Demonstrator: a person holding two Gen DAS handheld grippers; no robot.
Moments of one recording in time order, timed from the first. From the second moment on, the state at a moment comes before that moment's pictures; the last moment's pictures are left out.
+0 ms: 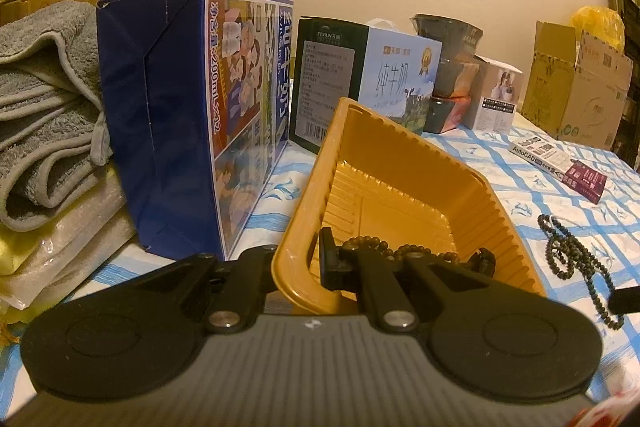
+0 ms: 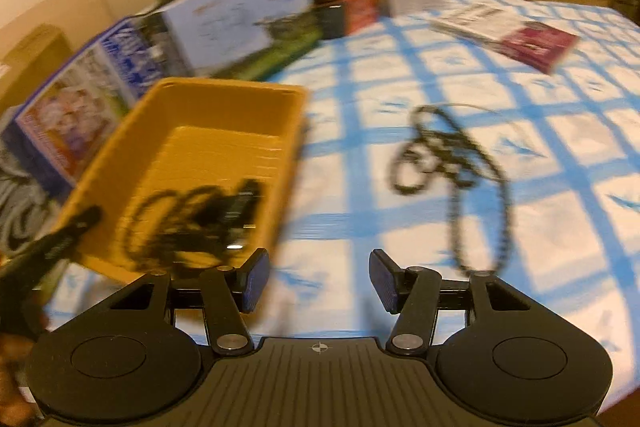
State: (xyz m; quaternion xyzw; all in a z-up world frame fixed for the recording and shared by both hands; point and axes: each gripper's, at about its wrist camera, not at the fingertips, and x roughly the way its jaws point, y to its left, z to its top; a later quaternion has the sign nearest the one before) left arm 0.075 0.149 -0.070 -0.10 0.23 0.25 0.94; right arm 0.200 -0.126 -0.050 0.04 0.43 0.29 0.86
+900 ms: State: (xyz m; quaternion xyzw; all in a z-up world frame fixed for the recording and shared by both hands) left arm 0.075 0.147 -0.070 -0.10 0.23 0.25 0.93; right arm 0.224 -0.177 -0.063 0.03 0.43 0.22 0.88
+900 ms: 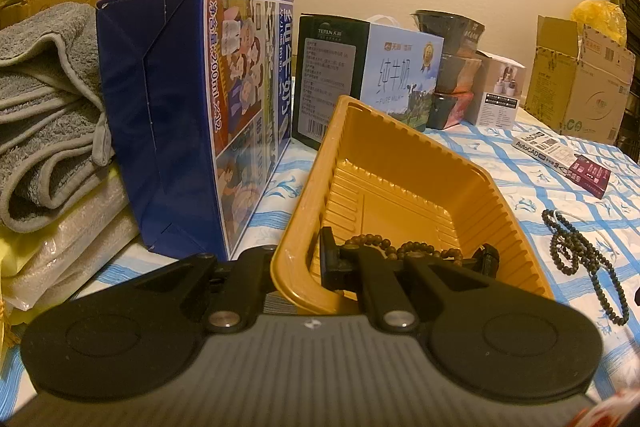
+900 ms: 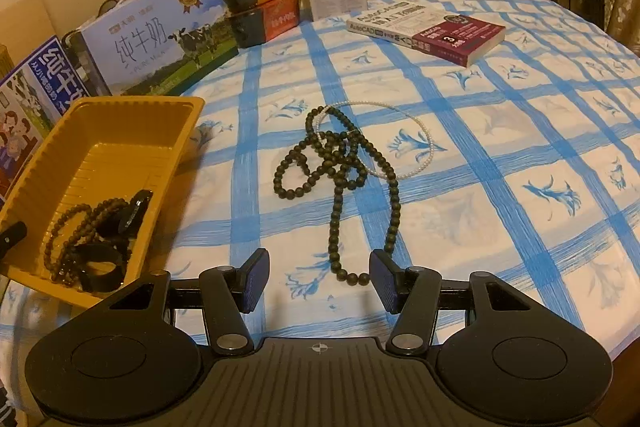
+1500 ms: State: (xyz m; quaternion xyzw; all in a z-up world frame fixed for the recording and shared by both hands) left arm 0.075 0.148 -0.071 -0.10 0.24 0.25 0.93; right arm 0.247 -0.193 -0.086 0.02 0.43 0.20 0.88
